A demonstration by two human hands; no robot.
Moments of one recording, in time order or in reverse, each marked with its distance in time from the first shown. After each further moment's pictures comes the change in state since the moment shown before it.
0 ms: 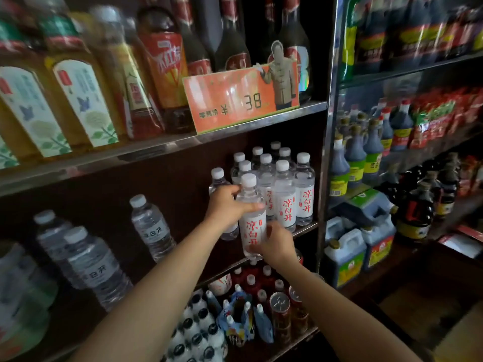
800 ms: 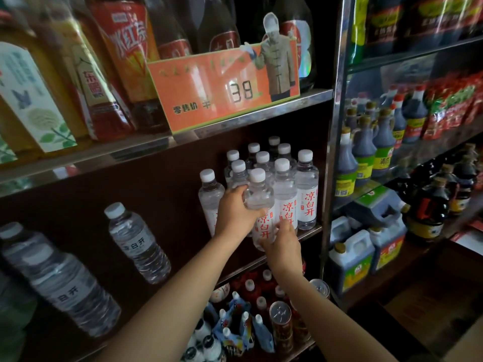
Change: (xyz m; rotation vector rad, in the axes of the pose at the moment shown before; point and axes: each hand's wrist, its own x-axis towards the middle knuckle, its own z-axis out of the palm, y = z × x) left_hand 0.041 -0.020 0.054 0.161 0.172 0.054; right_hand 0.045 0.035 0.014 -0.023 0.222 -0.031
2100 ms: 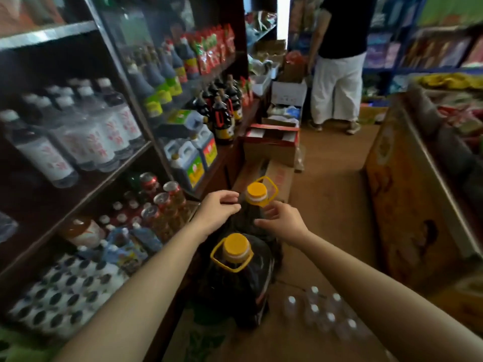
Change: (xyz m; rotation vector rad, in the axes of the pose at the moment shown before) left_hand -0.358 0.050 0.056 -0.284 -0.962 0.164; right_hand -0.399 0.123 -0.216 -0.128 0.208 0.460
